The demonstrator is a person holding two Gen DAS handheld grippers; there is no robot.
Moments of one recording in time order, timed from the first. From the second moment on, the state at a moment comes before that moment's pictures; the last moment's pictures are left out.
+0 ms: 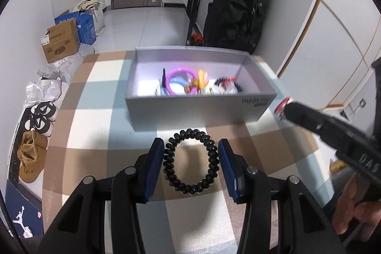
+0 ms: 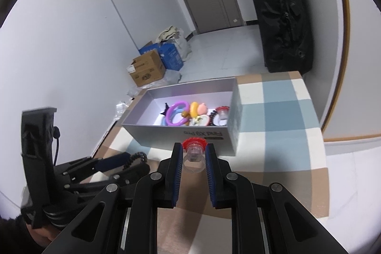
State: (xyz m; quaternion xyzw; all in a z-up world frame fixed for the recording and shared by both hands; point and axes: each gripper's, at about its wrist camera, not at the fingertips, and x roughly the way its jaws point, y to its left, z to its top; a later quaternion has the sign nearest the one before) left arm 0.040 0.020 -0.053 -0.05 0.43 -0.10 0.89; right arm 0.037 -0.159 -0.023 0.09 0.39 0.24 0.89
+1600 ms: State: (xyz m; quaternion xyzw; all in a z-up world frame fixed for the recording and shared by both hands) left arm 0.121 0.057 -0.045 -0.15 0.42 -0.11 0.89; right arm 0.132 -0.141 -0.025 0.16 0.42 0.27 0.85
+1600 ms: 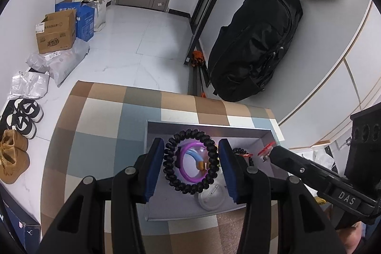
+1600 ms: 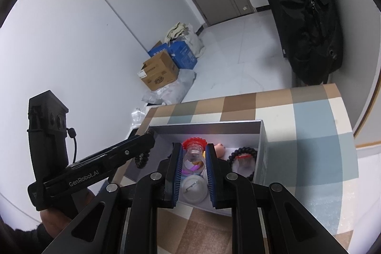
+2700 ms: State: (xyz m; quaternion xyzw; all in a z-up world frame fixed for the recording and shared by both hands) left arm 0.077 0.051 -0.023 -0.11 0.35 -0.06 0.93; right arm 0.087 -0.163 -0.008 0.14 0.34 0.24 0.90
